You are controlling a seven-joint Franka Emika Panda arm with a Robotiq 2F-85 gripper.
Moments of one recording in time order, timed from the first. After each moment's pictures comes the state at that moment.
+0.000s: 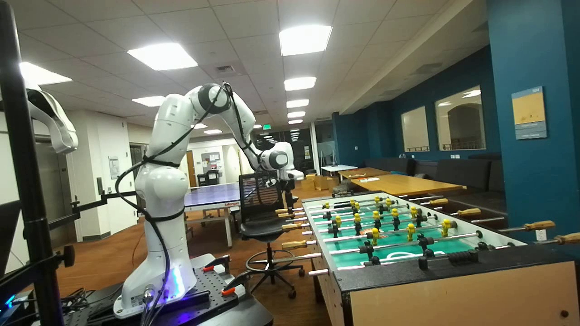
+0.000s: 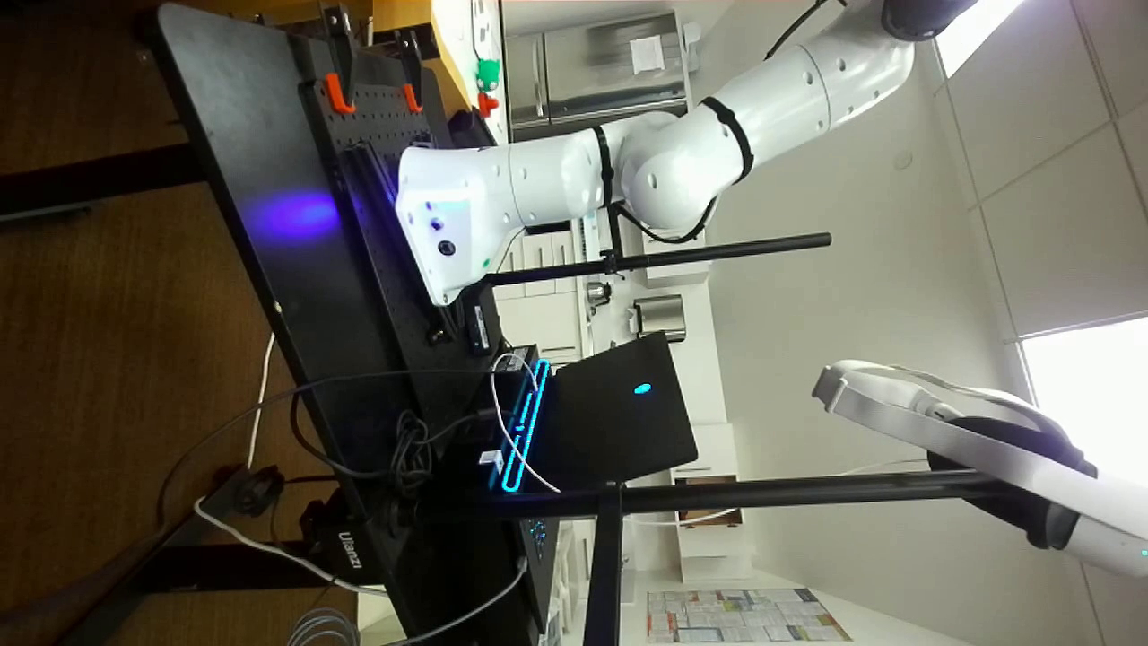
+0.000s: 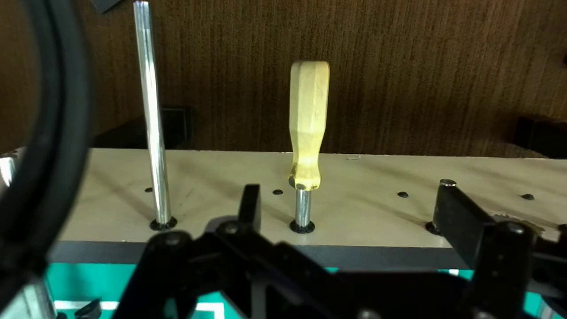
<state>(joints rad) 0.17 0.33 0.03 -2.11 -0.03 2.45 0.78</state>
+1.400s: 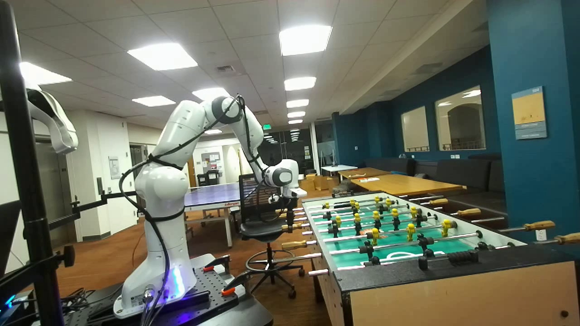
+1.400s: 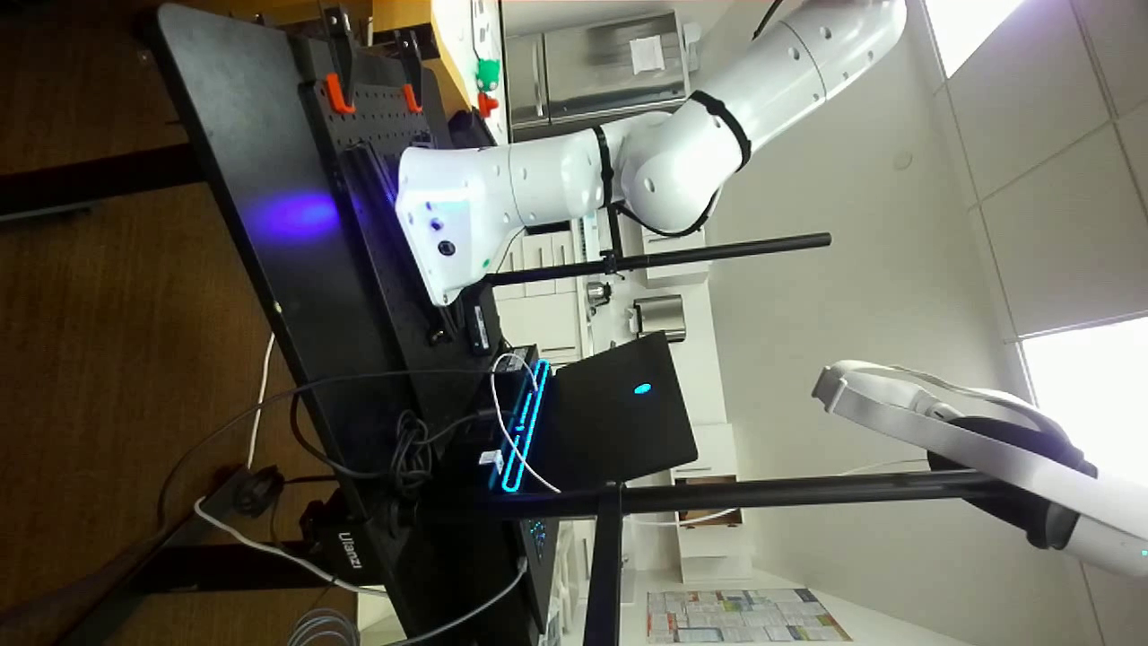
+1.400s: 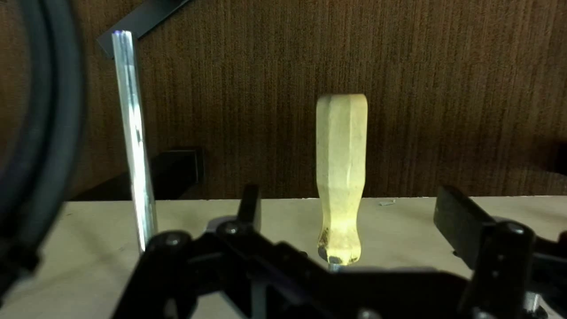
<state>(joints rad) 0.17 0.51 0.01 -2.08 0.06 2.51 0.73</state>
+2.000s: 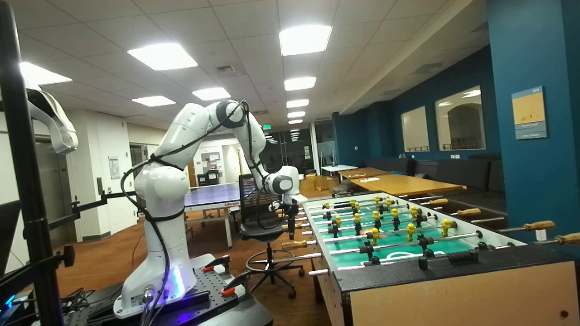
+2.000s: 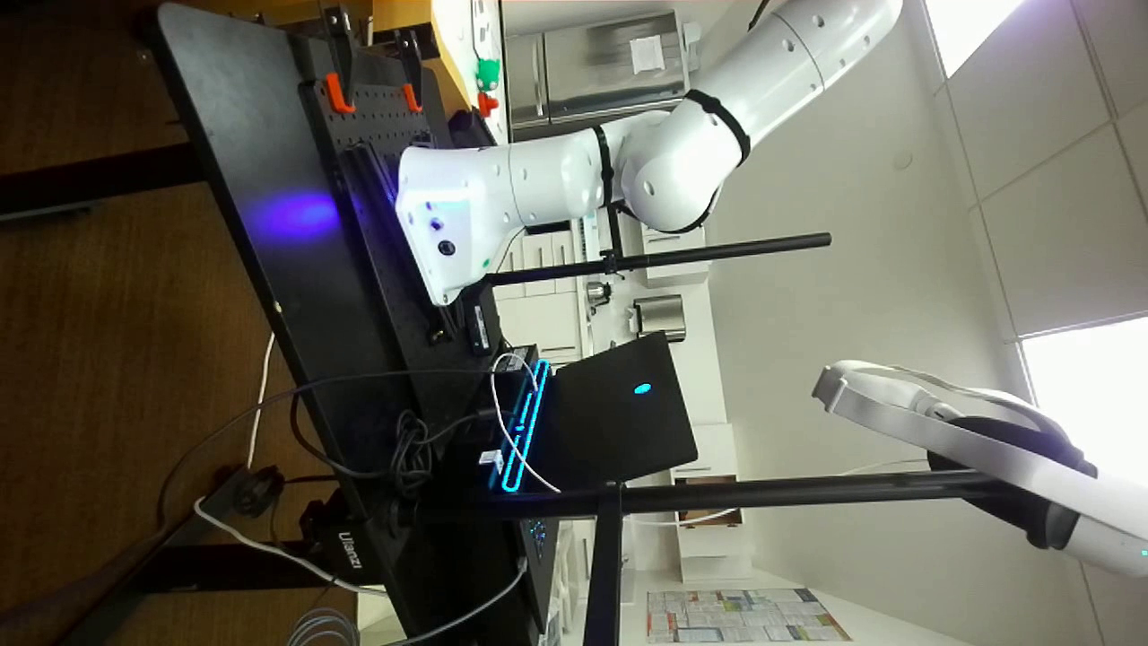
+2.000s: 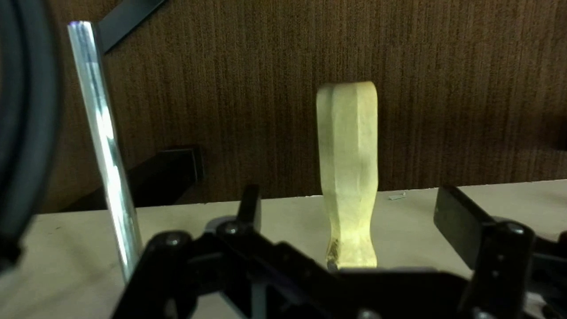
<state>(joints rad) 0.19 0.58 -0.01 -2.08 0.07 2.61 0.77</state>
